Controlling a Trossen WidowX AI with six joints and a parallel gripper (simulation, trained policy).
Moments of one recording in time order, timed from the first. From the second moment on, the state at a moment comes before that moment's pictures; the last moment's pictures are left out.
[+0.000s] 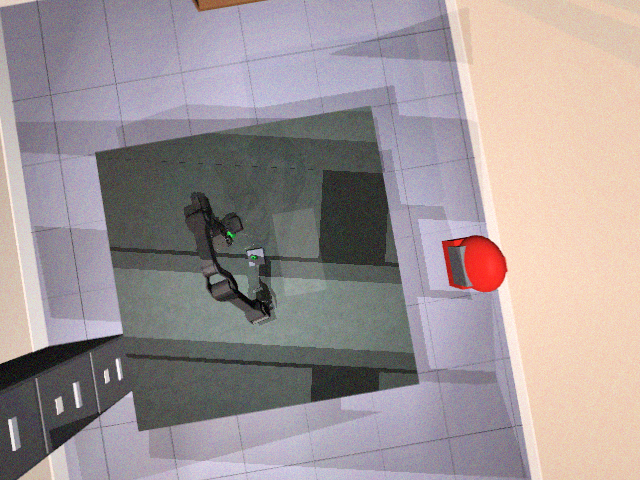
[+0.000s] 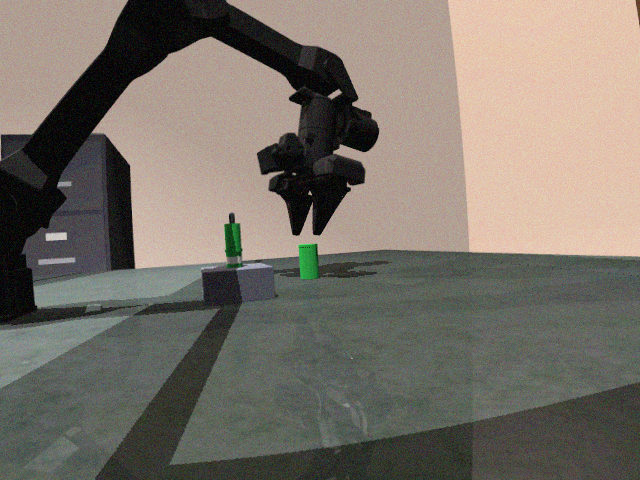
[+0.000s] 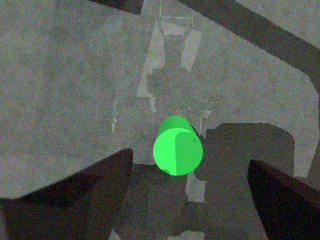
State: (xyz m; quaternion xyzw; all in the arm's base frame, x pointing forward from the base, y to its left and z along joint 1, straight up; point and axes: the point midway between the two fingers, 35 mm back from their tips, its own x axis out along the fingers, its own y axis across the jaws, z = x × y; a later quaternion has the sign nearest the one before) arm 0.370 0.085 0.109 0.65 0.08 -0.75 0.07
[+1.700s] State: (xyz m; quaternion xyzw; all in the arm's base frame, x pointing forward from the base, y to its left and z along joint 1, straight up) arm 0.320 0.058 0.149 0.66 0.05 -0.74 0.08
